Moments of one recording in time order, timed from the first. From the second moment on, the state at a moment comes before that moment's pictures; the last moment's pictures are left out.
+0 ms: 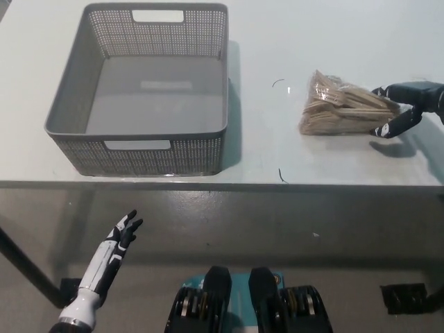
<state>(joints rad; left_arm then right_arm) -0.16 0.20 -0.03 0.45 0.11 -0.41 -0.07 -1.07 -0.53 0.55 0.93 -0.65 -0.06 0.55</state>
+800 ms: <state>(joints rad) -0.16 0.21 -0.07 0.46 0.13 -0.43 -0.07 -1.15 -0.43 0.58 1.18 -0.66 -0.10 0.44</state>
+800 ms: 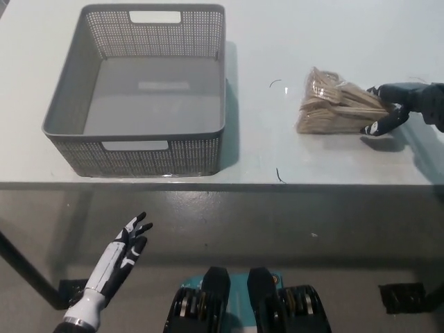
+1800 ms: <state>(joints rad) -0.18 0.21 -0.07 0.45 0.14 -0.43 -0.07 -1.19 -0.33 0.59 1.32 -0.67 -0.18 0.21</state>
